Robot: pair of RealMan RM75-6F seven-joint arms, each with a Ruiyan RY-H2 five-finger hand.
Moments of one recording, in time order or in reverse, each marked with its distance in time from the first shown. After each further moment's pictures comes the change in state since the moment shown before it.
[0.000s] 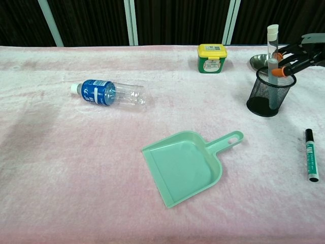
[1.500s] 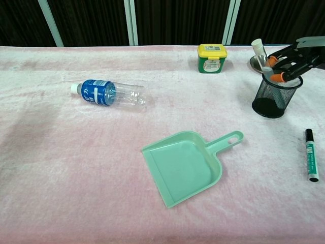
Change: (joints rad) left arm 0.000 0.000 0.000 0.001 0.001 0.000 0.001; right arm 0.039 0.046 -0.078 -0.020 -0.080 -0.002 0.081
